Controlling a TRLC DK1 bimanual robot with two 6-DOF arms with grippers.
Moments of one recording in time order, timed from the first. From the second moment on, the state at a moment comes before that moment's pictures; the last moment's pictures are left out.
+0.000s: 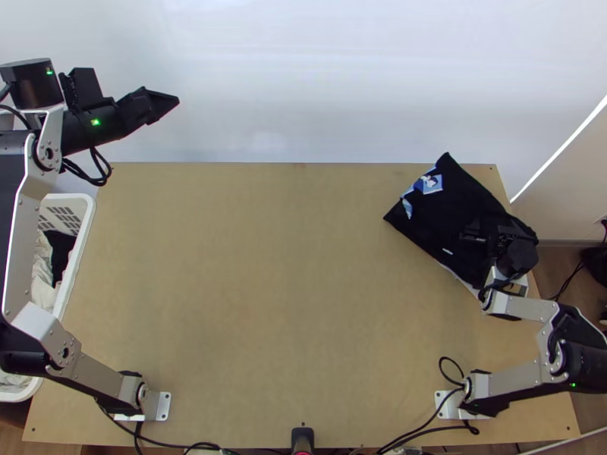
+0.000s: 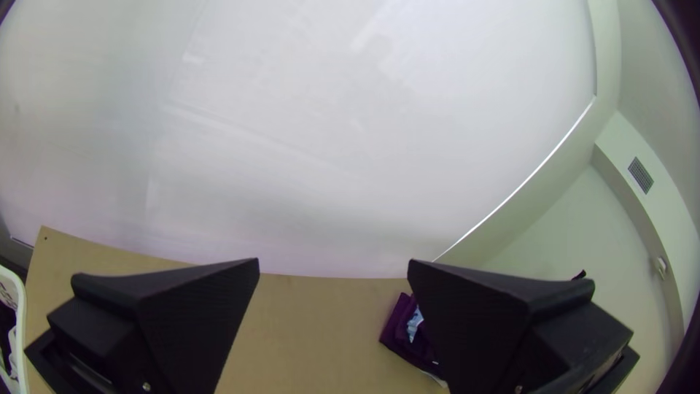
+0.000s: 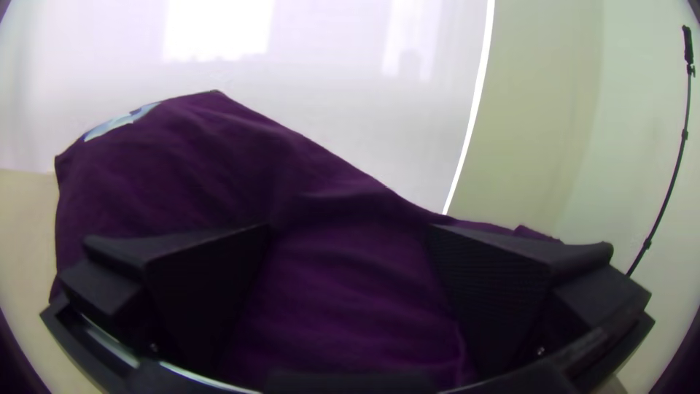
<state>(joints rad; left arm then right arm) 0.01 1.65 2.08 -0.79 0.57 -0.39 -0.25 1.60 0.46 0.99 0.05 -0.13</state>
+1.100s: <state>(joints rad) 0.03 1.61 2.08 -0.80 0.55 -0.38 -0.08 1.60 0.74 0.99 0.17 -0.09</state>
